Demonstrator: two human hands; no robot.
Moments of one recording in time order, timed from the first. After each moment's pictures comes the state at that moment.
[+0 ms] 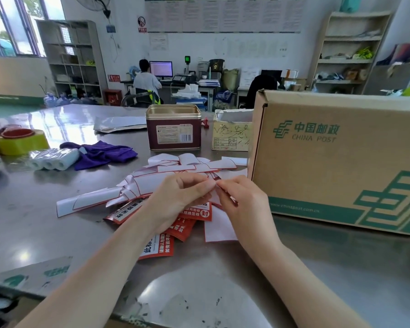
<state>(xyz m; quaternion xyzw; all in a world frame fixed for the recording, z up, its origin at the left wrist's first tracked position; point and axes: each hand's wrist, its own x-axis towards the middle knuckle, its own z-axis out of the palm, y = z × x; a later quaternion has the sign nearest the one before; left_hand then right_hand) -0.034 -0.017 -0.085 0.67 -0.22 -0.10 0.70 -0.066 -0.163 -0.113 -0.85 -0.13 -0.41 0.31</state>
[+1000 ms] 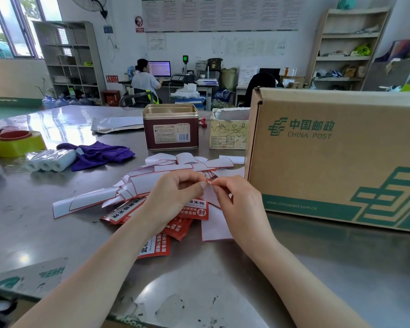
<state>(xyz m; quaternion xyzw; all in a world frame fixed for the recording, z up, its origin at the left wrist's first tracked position) -0.031 -0.018 -0.091 0.75 -0.21 0.01 0.63 -0.073 -0.159 -0.102 -0.87 -0.10 -0.33 0.35</state>
